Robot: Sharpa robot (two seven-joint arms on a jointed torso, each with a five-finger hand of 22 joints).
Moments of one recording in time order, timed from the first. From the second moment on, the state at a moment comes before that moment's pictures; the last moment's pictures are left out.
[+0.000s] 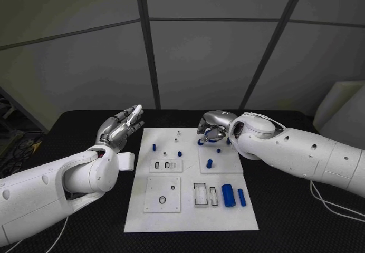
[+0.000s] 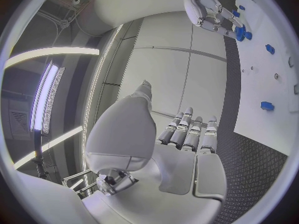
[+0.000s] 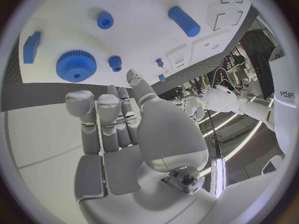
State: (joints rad) left arm 1.14 -0.89 0.04 1.61 0.15 -0.48 0.54; left_hand 1.29 -0.10 0.04 0.29 0.12 0.38 0.15 0.04 0.04 0.48 0.16 0.12 0.05 0.28 0.14 0.03 0.03 0.19 0.21 0.26 0.07 0.05; right arm 1.22 -0.64 0.08 1.30 -1.62 -0.16 -0.10; right_hand 1.34 0.06 -0.01 -0.29 0.25 1.05 0.16 0.07 0.07 1.11 0.10 0.07 0.07 1.46 0.01 1.07 0.84 0.13 1.28 0.11 1.20 0.90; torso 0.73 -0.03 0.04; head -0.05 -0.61
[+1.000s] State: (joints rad) left arm 1.14 -0.91 0.04 1.64 0.15 -0.48 0.57; left_hand 1.31 -0.04 0.04 0.24 0.12 0.49 0.16 0.06 0.06 0.57 0.17 0.17 0.06 0.36 0.16 0.03 0.04 0.19 0.27 0.28 0.12 0.07; right arm 1.22 -0.61 0.08 1.27 -1.67 -0.05 -0.14; right_hand 1.38 0.11 0.06 -0.29 0.22 1.06 0.15 0.07 0.07 1.14 0.10 0.07 0.07 1.47 0.01 1.21 0.98 0.11 1.31 0.11 1.30 1.04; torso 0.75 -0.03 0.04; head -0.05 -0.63
